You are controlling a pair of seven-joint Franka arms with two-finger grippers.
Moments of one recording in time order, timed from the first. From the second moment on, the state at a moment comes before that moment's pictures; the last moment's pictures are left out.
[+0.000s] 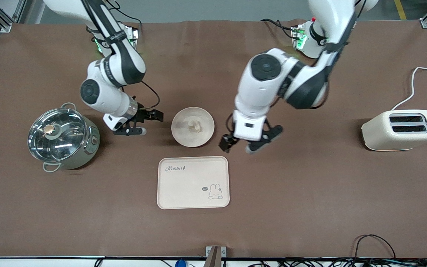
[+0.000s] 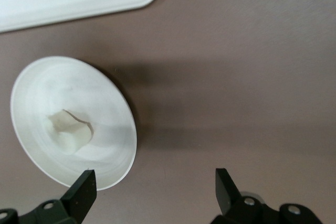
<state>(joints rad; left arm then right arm) -0.48 0.48 -0.16 -1.41 0.11 2.13 -1.25 0.47 0.20 -0.02 -2.26 0.45 2.40 0.15</state>
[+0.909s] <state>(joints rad) -0.08 0.18 -0.16 -1.42 0.11 1.74 -0.47 0.61 0.36 -0.02 -2.31 0.58 2.76 0.15</state>
